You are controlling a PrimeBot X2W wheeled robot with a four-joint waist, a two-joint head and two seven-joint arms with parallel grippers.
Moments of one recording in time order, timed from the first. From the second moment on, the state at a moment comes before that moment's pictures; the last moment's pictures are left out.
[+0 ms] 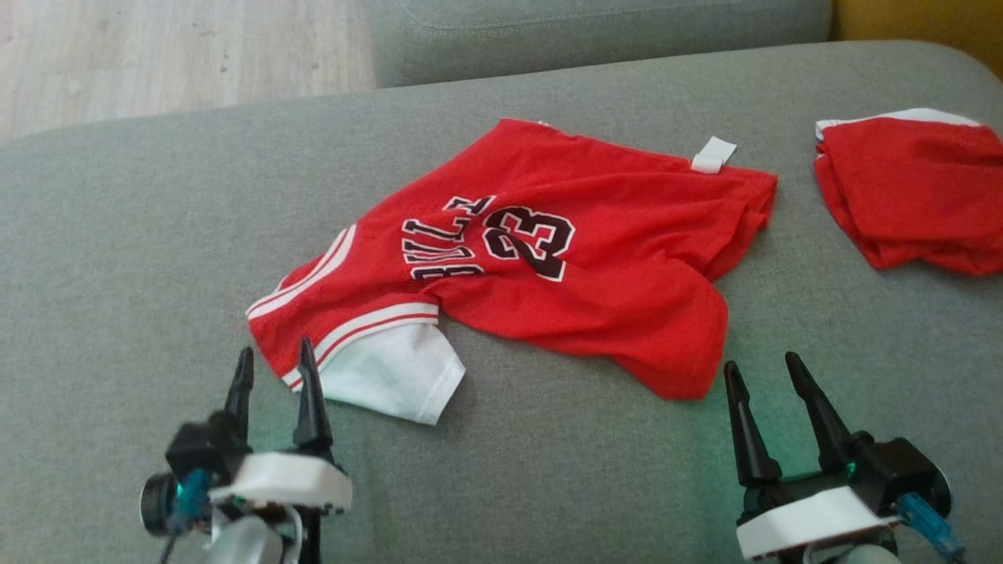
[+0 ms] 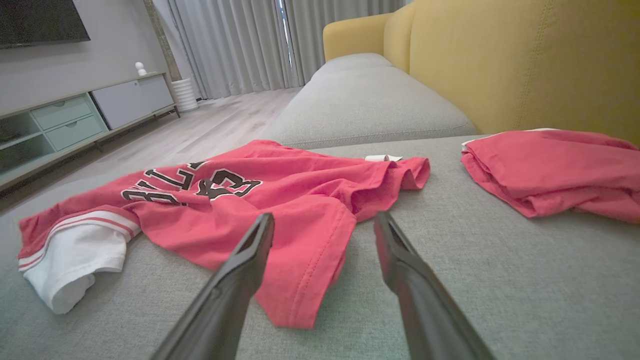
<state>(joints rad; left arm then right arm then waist) -0.17 0.12 -0.27 0.42 -0.47 0.09 -0.25 0.10 -0.06 0.12 0.15 0.14 0.12 -0.25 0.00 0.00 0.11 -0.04</state>
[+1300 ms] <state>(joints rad) -0.33 0.06 -0.52 0.80 -0.13 -0.06 -0.24 0.09 -0.10 0.14 0.15 0.14 0.12 -0.25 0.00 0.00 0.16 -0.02</state>
